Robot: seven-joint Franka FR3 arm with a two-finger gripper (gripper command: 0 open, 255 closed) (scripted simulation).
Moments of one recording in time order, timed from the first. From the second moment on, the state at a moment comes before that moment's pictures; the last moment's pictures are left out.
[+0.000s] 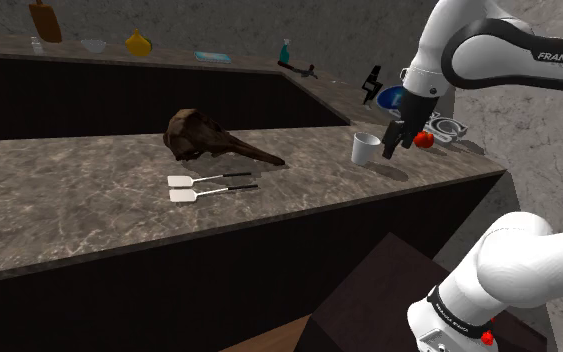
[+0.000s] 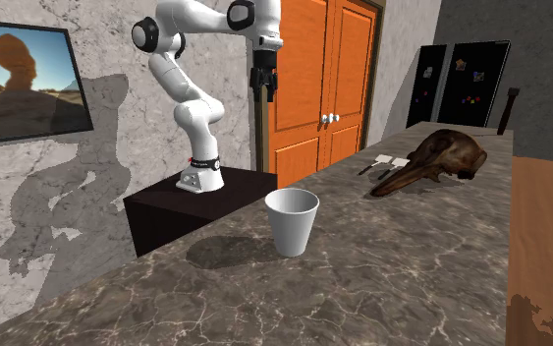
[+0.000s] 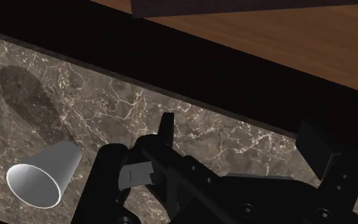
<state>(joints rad) -0.02 -0.77 -0.03 -2.45 -0.12 1.66 0.06</state>
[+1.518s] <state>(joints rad) -0.13 -0.10 -0.29 -2.16 -0.24 2.09 -0.23</state>
